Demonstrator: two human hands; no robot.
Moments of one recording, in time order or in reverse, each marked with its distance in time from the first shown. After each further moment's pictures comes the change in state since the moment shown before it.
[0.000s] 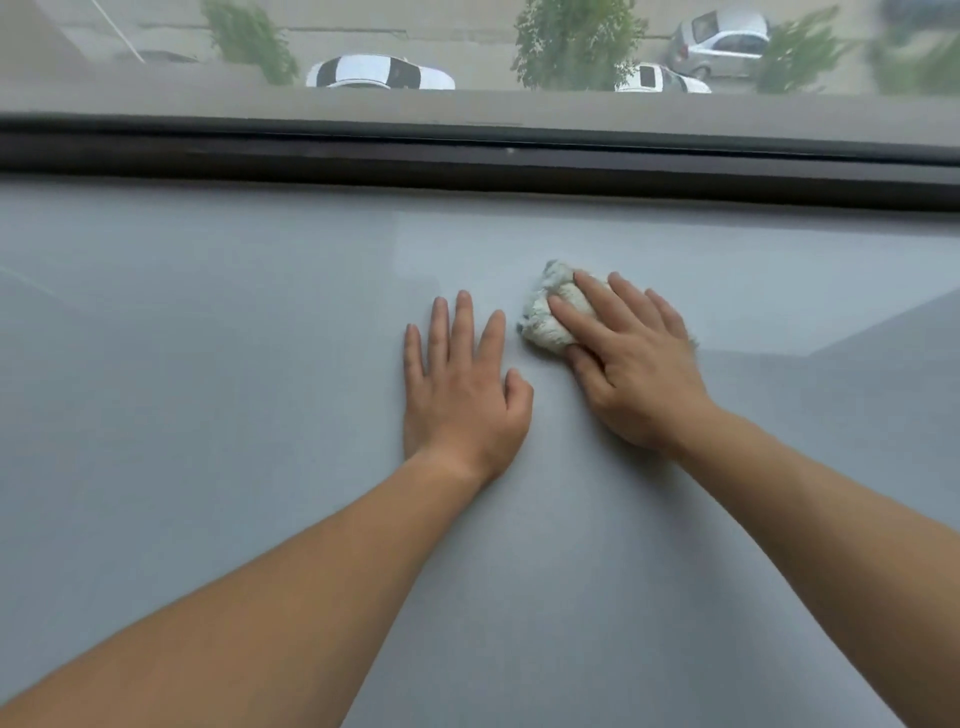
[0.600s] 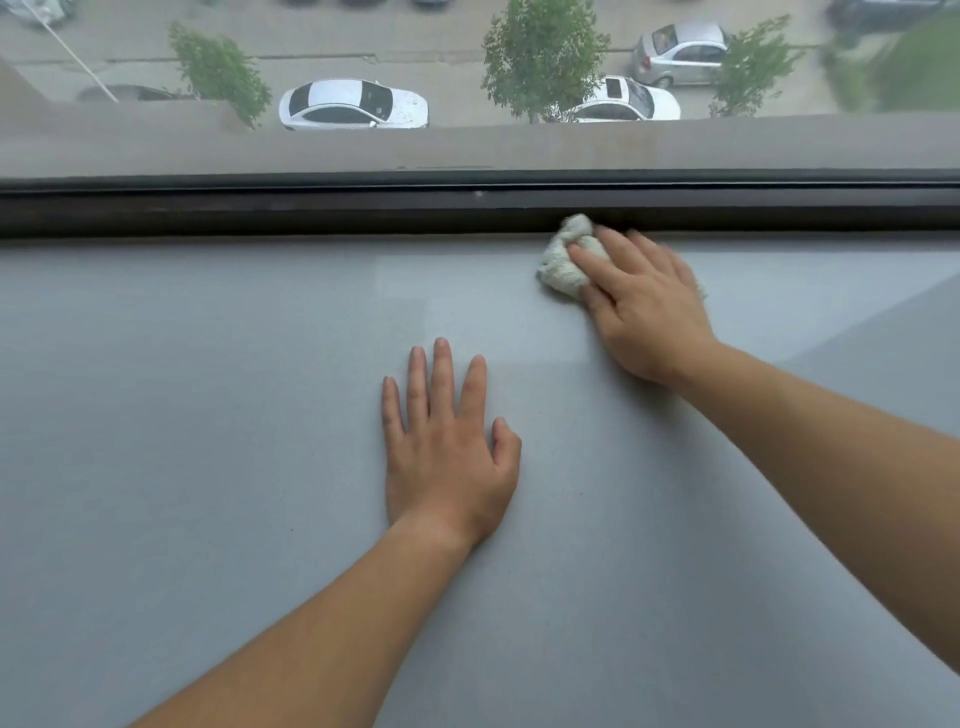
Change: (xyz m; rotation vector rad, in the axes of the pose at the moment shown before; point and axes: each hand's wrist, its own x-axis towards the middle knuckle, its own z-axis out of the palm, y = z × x) left_hand 0.004 -0.001 0.000 0.041 -0.007 0.020; right_hand 0.080 0.054 -0.017 0.006 0.073 0.137
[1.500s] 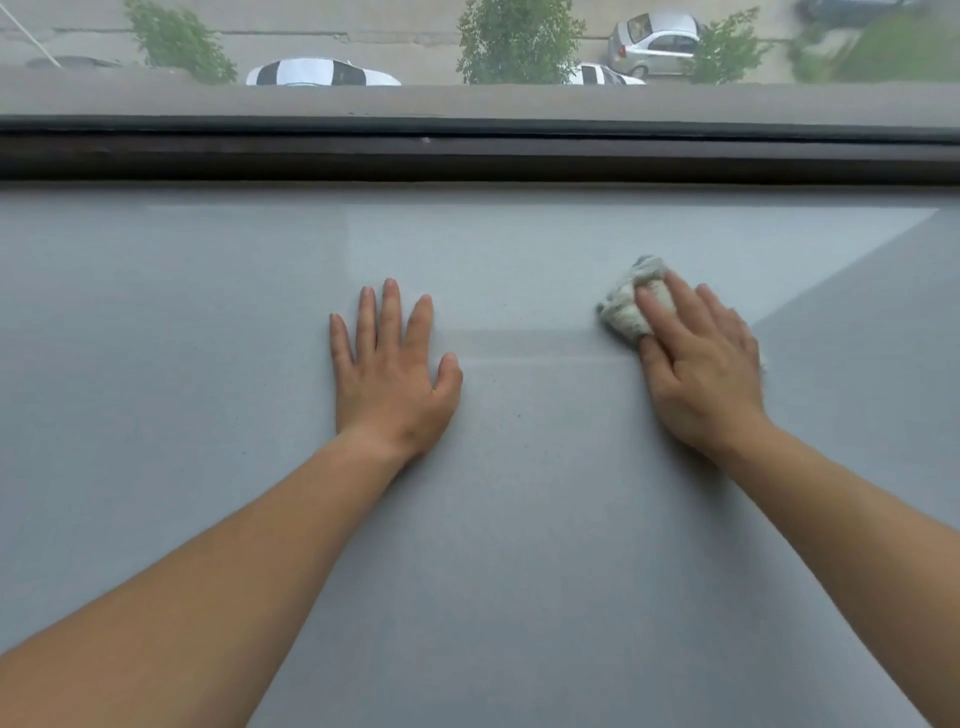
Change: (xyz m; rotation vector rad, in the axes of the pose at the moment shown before) left_hand 0.001 -0.005 -0.002 0.008 -0.071 0.017; right_hand -0.145 0.050 -0.012 0.013 -0.006 0.242
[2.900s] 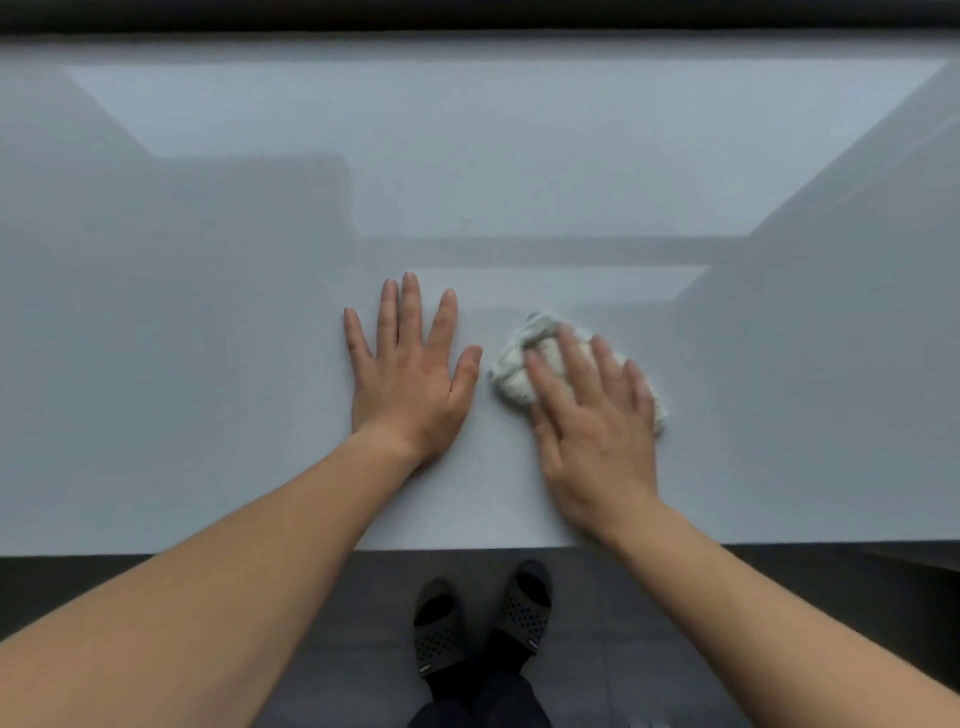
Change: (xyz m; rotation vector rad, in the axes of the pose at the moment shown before) left_hand -0.200 0.064 0.050 0.094 -0.010 0.053; right_hand -0.264 -0.022 0.031 -0.016 0.036 -0.158
